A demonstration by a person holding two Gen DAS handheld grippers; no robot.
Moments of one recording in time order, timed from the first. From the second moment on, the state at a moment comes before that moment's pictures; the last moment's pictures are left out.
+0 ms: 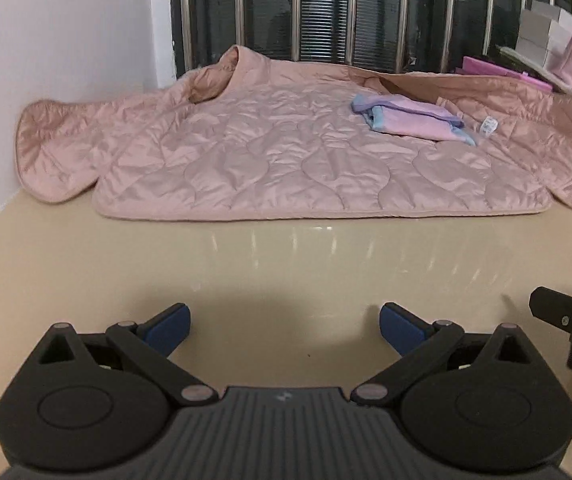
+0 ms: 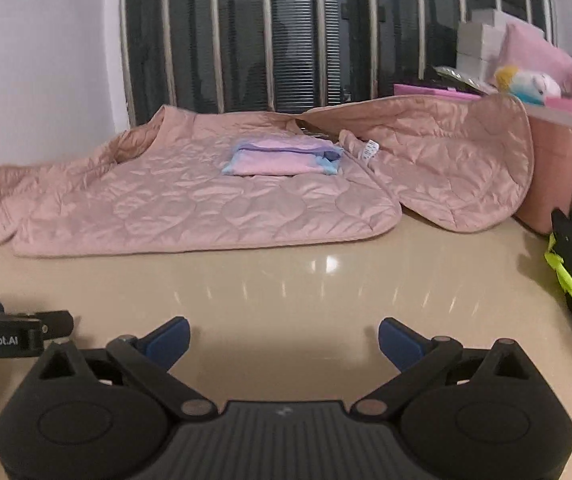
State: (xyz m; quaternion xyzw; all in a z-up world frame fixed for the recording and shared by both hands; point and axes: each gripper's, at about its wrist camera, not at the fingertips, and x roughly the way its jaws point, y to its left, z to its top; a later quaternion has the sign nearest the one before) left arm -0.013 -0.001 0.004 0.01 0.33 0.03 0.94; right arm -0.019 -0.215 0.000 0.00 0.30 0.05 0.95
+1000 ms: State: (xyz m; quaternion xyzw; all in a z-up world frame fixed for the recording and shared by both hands) left arm 0.003 -0.009 0.000 0.01 0.33 -0.01 0.94; right arm 0.011 -0.208 -0.004 -0.01 0.33 0.05 0.94
